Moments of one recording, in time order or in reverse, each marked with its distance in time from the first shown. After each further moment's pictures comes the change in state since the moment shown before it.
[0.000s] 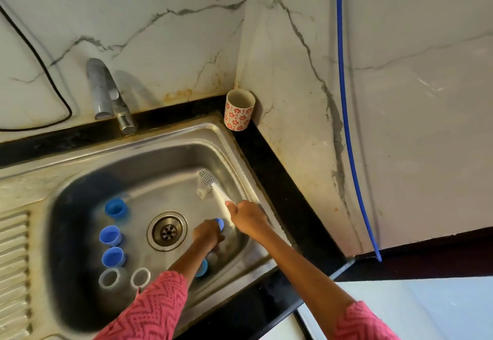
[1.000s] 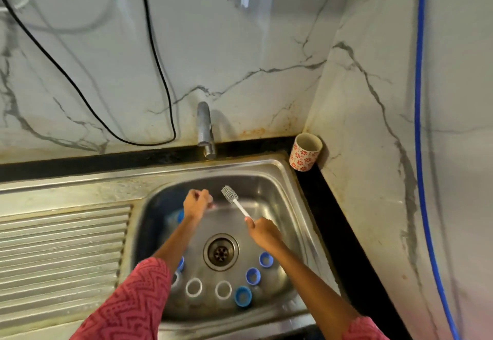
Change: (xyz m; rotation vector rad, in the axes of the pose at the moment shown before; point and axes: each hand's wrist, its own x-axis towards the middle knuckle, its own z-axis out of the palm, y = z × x) left_hand -0.028 -0.115 -0.141 -1.338 0.765 -0.220; right_hand 0.024 -0.080 0.013 -0.043 -0.039 -0.197
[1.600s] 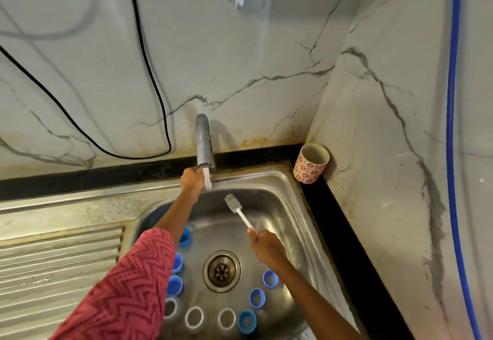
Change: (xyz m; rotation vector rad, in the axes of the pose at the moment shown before) left_hand 0.091 0.078 0.021 0.149 -0.044 -0.041; right_hand 0.034 -0.005 0.007 0.064 0.055 0.058
